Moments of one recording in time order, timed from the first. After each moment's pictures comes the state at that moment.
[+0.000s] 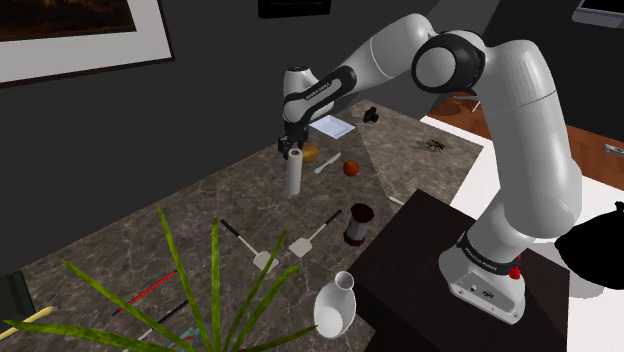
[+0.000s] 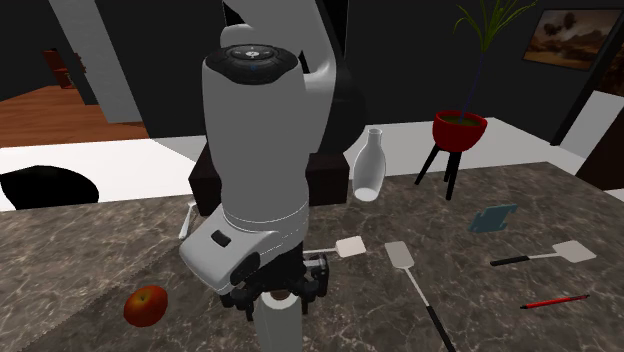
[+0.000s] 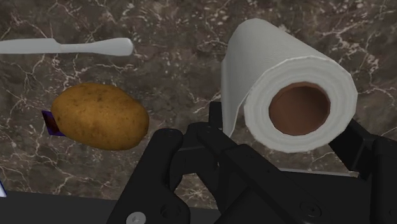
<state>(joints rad) 0.00 0.73 0.03 -1.60 -0.06 2.35 0.07</state>
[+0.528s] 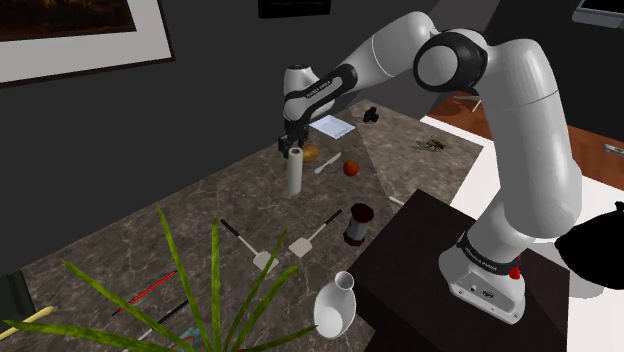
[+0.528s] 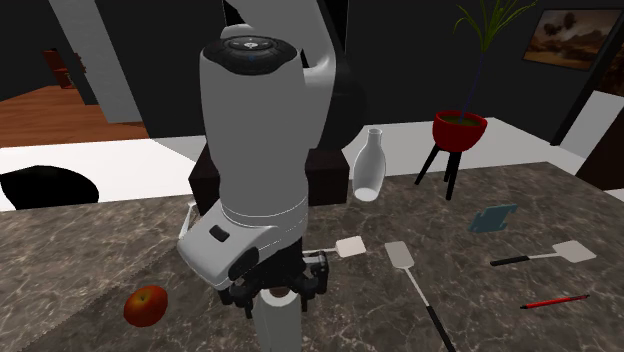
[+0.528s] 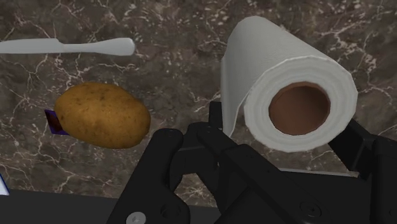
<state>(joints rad) 0.00 0.71 0.03 -1.61 -0.06 2.34 0.07</state>
